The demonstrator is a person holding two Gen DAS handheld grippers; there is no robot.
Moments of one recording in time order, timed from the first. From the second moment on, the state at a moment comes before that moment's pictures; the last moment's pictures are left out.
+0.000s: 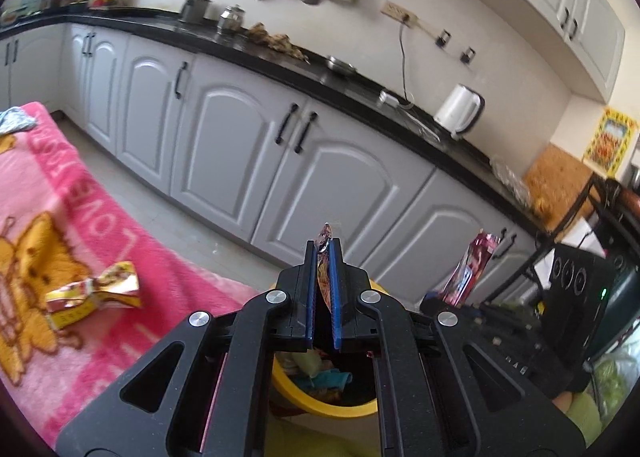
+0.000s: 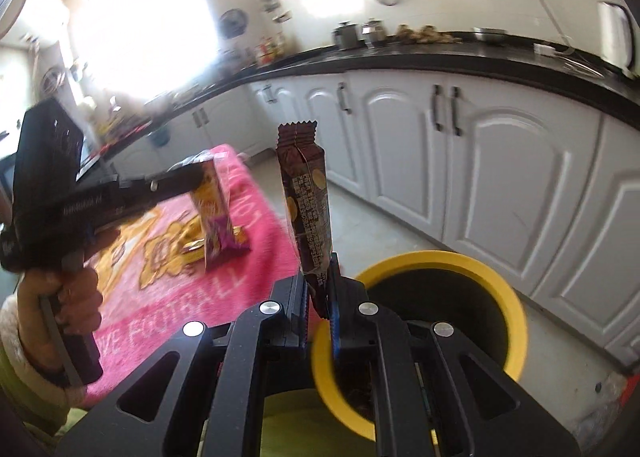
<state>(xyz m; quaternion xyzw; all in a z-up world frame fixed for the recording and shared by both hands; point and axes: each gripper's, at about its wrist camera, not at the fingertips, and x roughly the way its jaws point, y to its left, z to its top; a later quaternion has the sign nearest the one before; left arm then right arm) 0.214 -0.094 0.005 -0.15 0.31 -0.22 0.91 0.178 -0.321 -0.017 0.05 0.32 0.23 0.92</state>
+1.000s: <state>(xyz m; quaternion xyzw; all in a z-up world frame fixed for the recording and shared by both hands) 0.240 -0.152 -0.056 -0.11 0.37 -0.23 0.89 0.187 -0.378 -0.054 0.10 0.35 0.16 0.92</state>
